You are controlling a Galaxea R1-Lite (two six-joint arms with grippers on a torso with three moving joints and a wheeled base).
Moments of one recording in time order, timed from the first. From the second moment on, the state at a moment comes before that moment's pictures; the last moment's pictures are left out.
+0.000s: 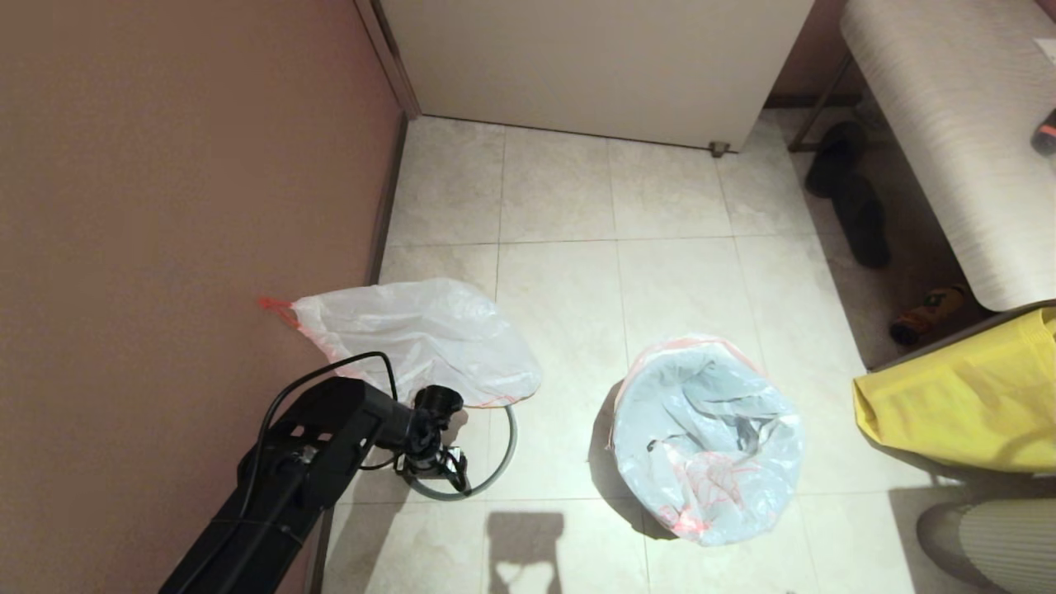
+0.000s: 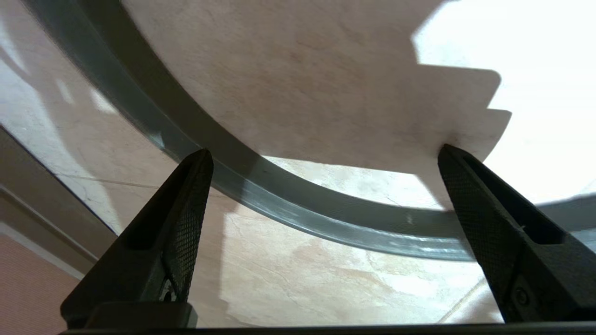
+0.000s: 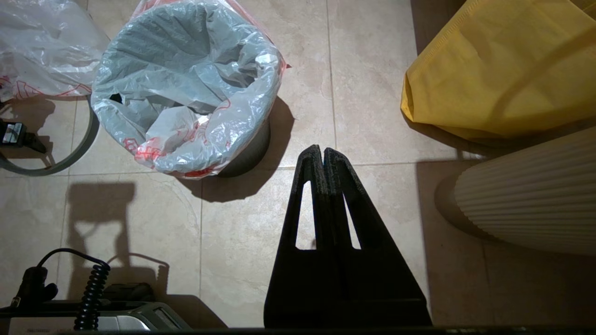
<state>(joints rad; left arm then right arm) -0.17 2.96 -1.96 0.14 0.27 -0.13 -0.01 0.00 -0.02 0.06 -0.01 0.01</state>
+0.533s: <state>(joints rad) -0.12 2.83 -1.95 0.13 0.59 -0.39 -0.01 0.00 -0.02 0.06 -0.01 0.01</state>
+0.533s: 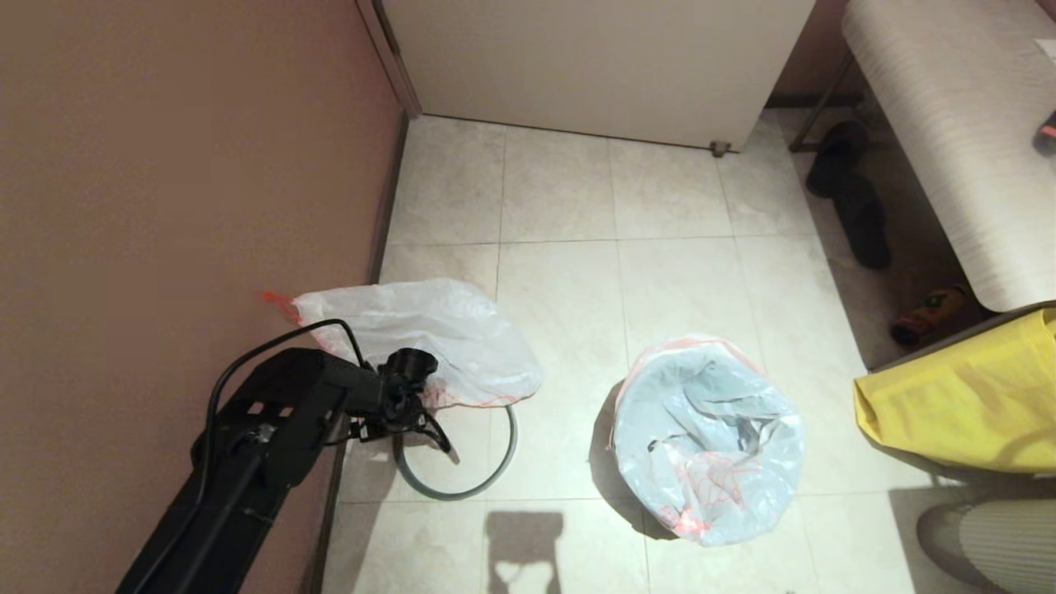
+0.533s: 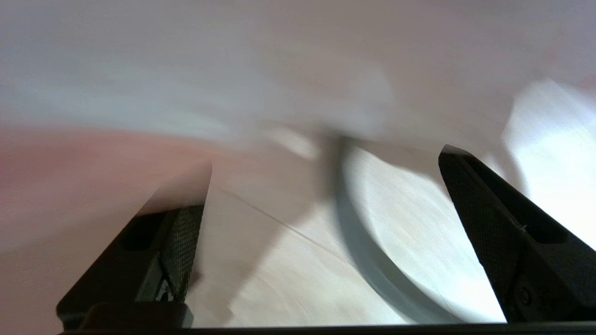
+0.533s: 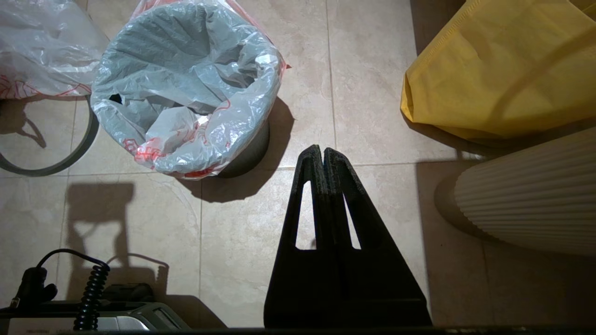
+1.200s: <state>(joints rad) -0.11 2.85 -1.94 0.18 0.91 -0.38 -0.01 0.00 -0.02 0.06 -0.01 0.01</state>
